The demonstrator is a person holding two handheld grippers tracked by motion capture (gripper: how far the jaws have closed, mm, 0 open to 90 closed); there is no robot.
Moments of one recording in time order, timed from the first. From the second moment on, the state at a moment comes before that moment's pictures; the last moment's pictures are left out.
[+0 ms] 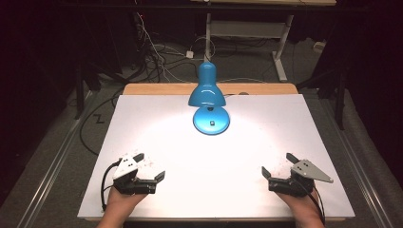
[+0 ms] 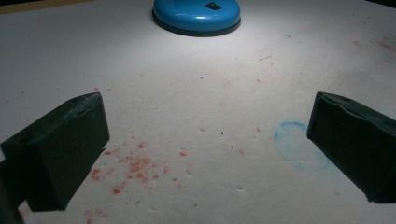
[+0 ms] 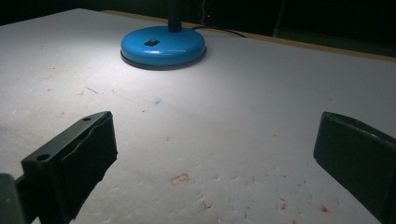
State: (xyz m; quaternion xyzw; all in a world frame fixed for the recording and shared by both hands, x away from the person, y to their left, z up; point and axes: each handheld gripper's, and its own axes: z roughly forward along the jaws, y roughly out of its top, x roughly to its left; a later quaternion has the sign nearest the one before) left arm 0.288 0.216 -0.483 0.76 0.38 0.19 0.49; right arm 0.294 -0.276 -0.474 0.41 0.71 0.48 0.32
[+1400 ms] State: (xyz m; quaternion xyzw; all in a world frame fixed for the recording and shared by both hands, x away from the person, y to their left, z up) left arm 0.288 0.218 -0.480 0.77 0.37 0.19 0.49; right arm 0.294 -0.281 -0.479 0.42 0.72 0.46 0.30
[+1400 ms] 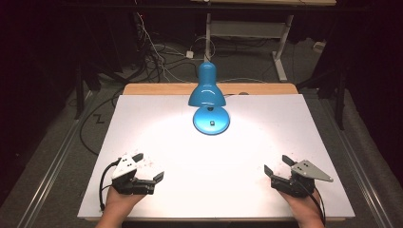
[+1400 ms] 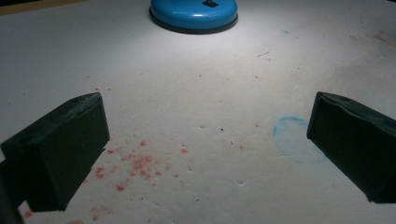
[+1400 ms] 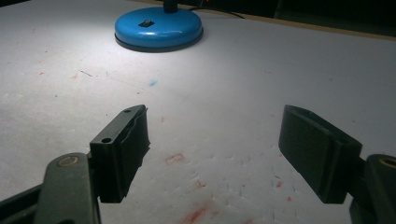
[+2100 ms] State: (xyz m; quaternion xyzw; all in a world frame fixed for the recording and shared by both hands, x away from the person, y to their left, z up) left arm 0.289 0.220 -0.482 0.77 0.38 0.19 0.49; right arm 0.294 -0.284 -0.479 0.43 0.73 0.45 0.29
